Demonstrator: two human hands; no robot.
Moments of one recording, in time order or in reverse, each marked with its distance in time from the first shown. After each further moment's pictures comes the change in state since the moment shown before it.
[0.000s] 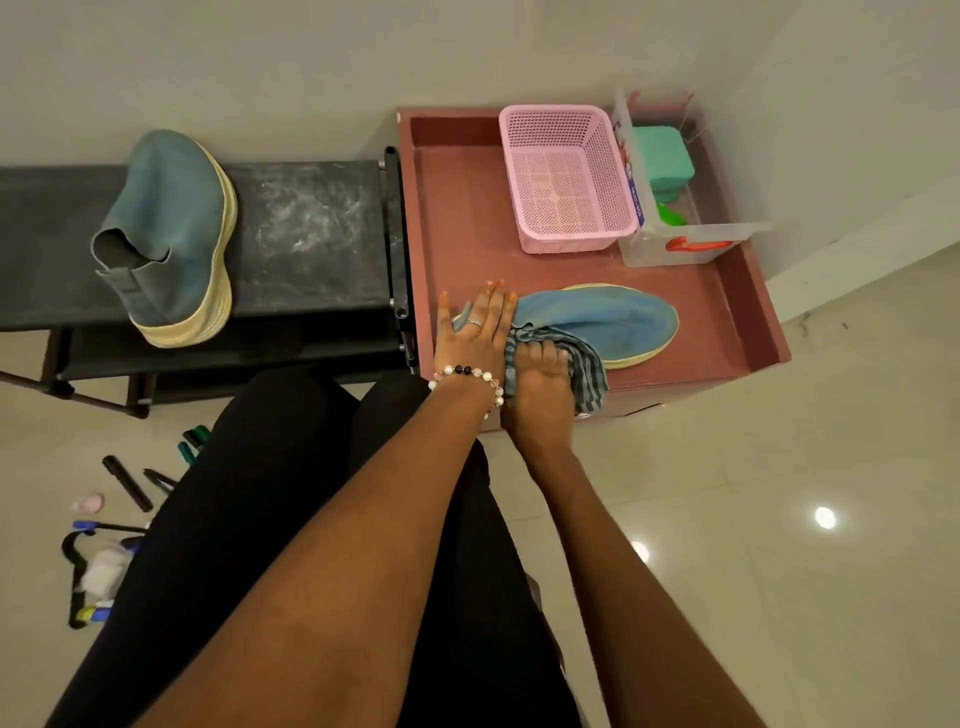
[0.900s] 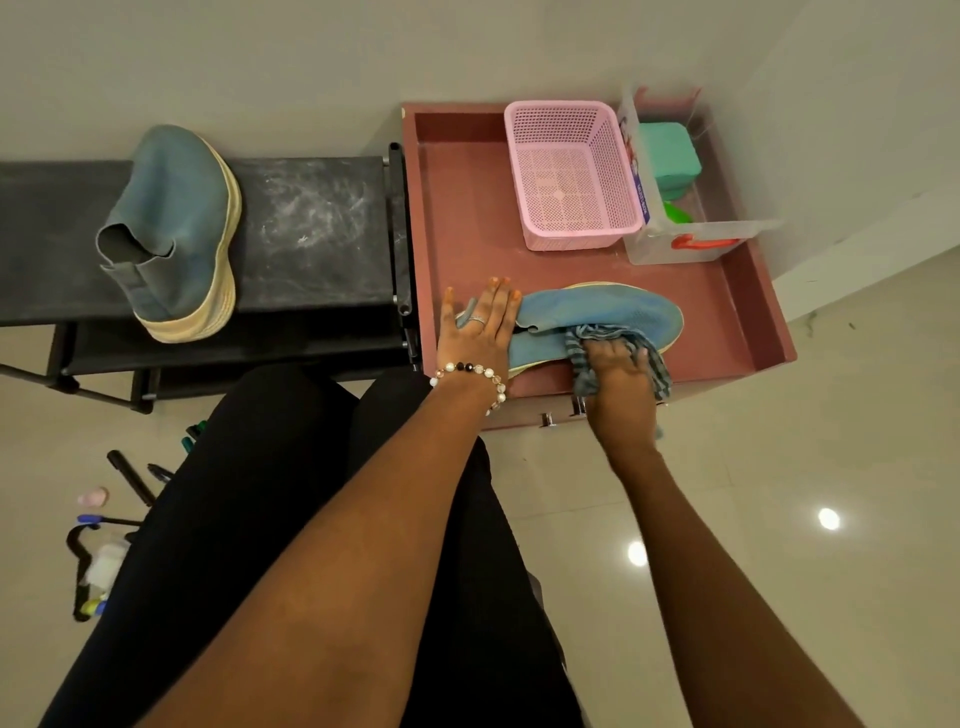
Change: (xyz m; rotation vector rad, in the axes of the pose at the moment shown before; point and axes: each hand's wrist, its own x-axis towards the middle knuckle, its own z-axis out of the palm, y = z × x) left_hand 0.002 -0.002 0.003 0.008 -0.016 0.011; right_hand 0.002 0.072 -0.031 -0.070 -0.024 0.026
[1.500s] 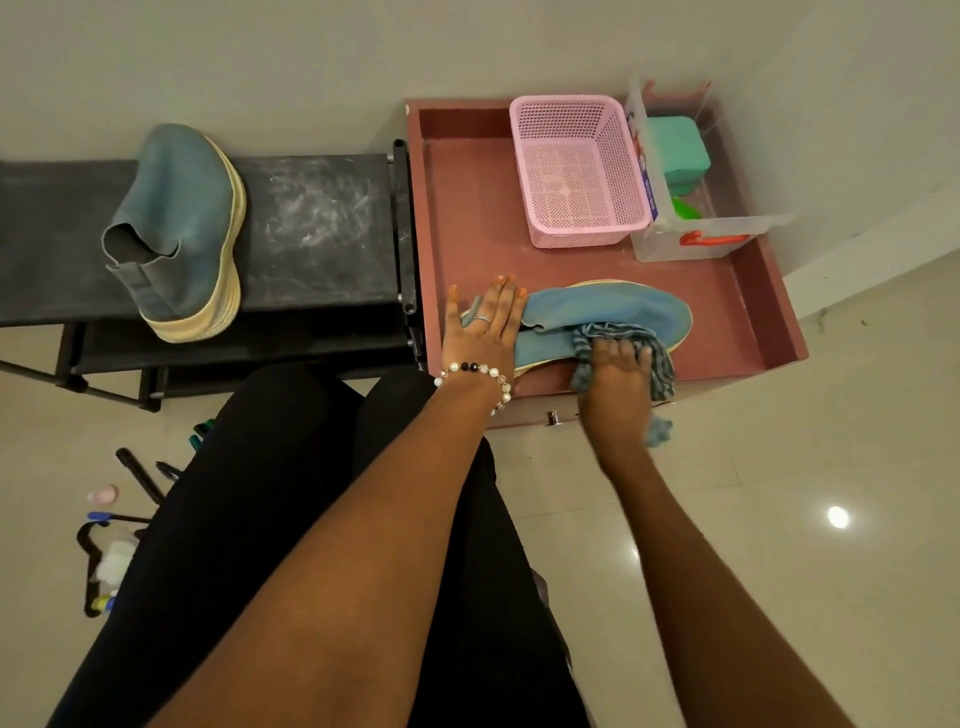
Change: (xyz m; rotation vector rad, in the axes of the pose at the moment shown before) left_hand 0.001 0.000 0.001 0.010 0.000 -0.003; right_hand 0.002 -0.018 0.000 -0.124 -0.023 0.089
